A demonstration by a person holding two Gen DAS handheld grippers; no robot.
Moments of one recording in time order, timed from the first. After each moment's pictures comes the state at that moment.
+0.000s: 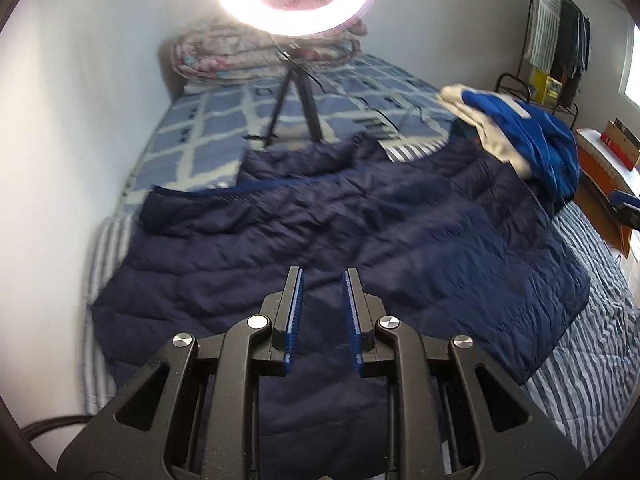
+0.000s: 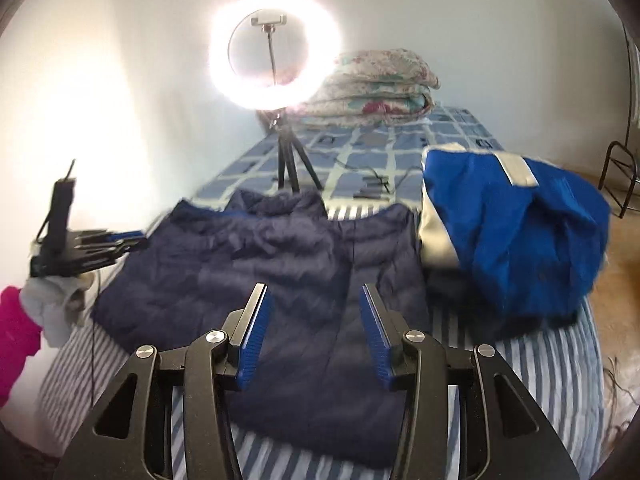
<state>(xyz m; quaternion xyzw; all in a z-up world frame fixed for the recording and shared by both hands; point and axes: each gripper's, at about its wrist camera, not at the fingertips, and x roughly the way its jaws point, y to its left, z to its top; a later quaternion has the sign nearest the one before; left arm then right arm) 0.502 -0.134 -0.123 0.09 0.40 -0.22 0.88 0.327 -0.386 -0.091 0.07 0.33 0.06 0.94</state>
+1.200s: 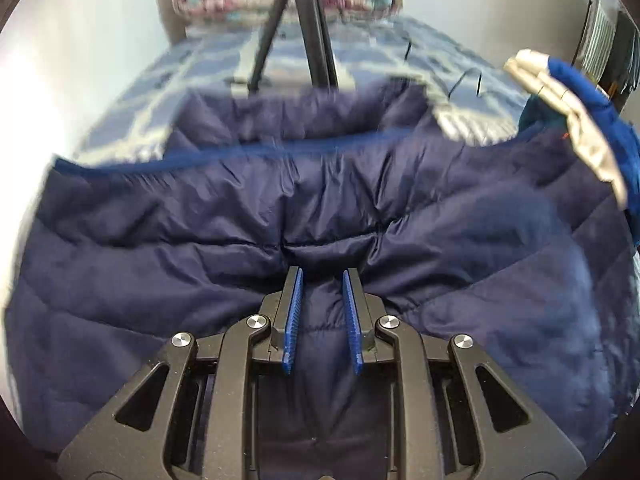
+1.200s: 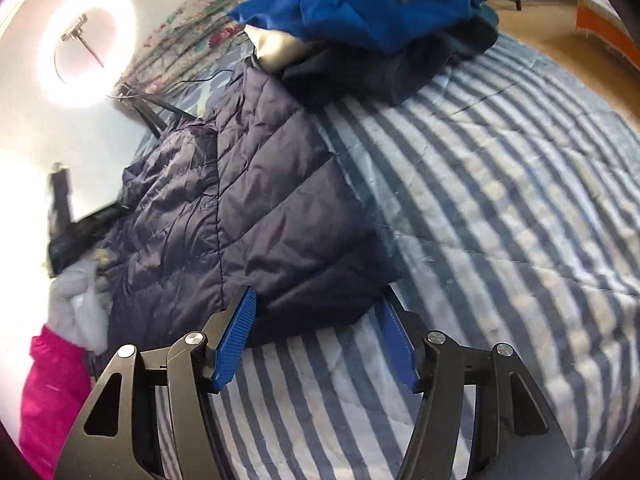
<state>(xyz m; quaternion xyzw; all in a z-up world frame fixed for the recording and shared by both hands) 0.611 -0.211 -0.230 0.06 0.47 -0.15 0.87 0.272 -0.426 -0.226 0.33 0.43 -0.10 0.83</state>
